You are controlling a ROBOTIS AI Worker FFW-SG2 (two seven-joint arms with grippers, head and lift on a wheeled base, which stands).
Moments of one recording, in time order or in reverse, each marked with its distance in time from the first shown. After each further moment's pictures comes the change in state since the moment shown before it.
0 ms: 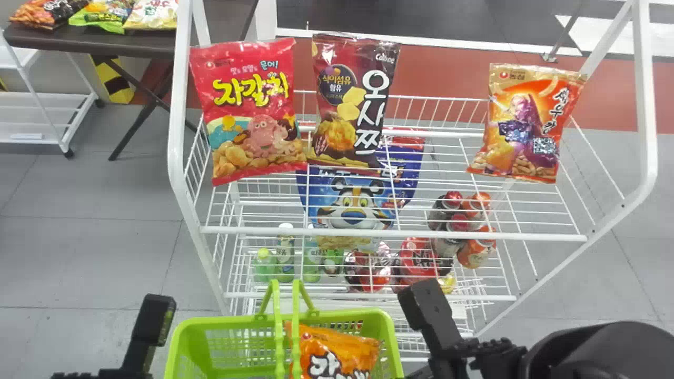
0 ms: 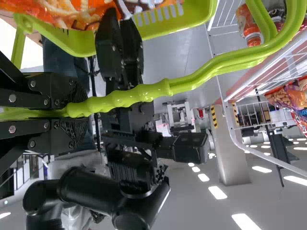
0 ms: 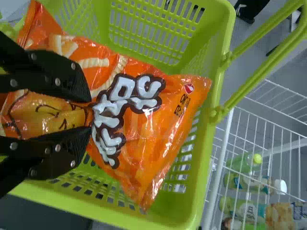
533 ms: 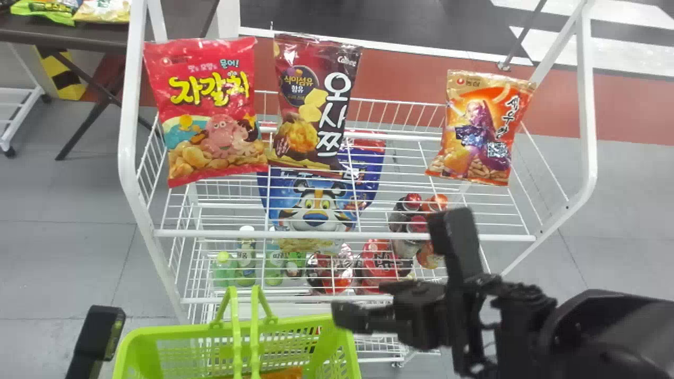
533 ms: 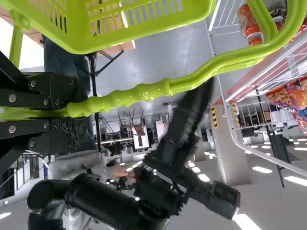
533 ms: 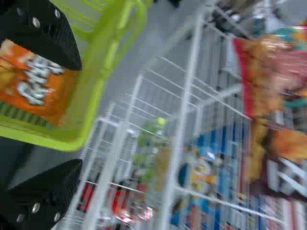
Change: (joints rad) left arm 0.009 0.001 0.000 -0.007 -0.001 0.000 -0.003; right arm 0.009 -0.008 -0.174 -0.141 0.097 -0.245 0.102
